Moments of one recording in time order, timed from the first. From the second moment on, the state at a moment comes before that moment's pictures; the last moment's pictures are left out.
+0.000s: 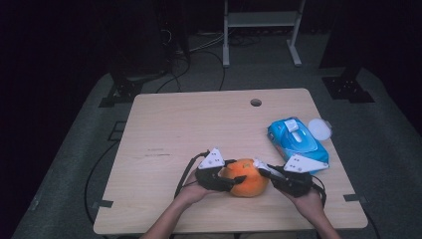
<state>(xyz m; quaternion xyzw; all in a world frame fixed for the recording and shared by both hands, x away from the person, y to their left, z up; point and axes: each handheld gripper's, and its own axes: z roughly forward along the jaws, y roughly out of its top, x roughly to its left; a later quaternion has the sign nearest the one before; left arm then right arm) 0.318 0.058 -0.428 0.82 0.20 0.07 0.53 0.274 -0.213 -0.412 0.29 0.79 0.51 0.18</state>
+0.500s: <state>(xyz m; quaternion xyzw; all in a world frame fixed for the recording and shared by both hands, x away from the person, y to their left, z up) 0.334 0.068 -0.439 0.78 0.30 0.04 0.55 0.268 -0.193 -0.417 0.26 0.82 0.49 0.17</state>
